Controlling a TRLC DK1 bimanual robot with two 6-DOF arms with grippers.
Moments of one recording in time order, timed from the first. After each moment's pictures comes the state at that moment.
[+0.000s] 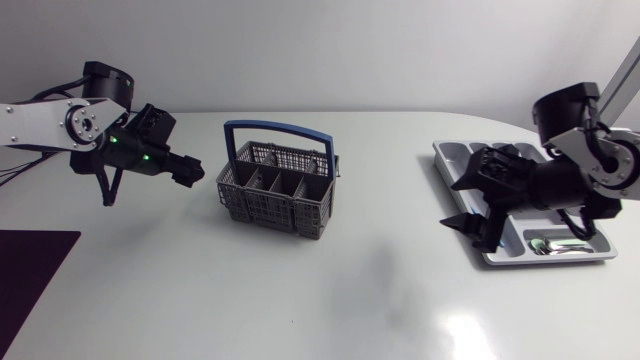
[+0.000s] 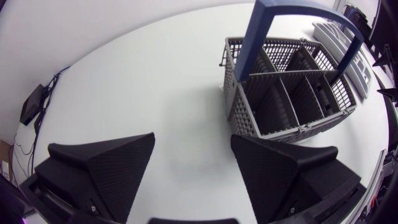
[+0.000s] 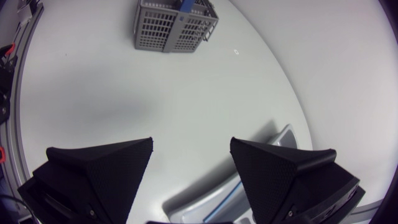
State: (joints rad) left arm -0.02 1.69 1.11 -0.33 0.16 0.35; right arm 0.07 1.34 0.84 -0.46 -0.29 -1.02
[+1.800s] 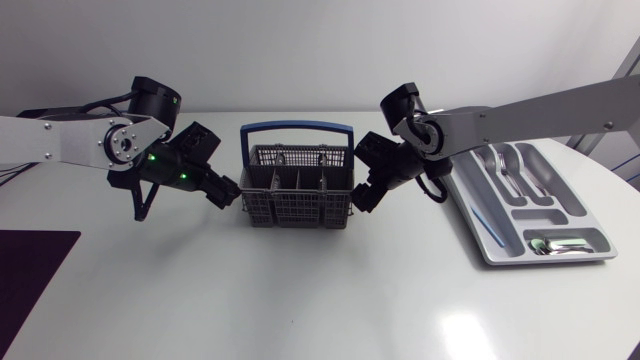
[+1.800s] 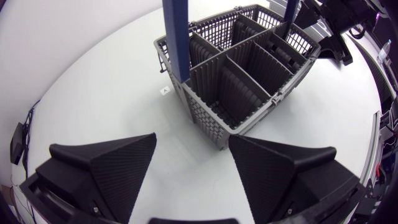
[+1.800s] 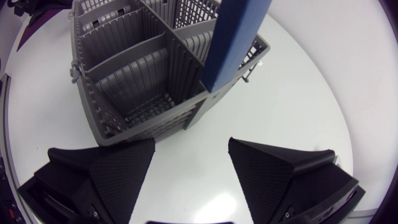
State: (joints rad) left arm -0.21 1.68 1.04 -0.30 0.19 0.40; right arm 0.38 1.95 1.28 -0.35 -0.15 -0.52
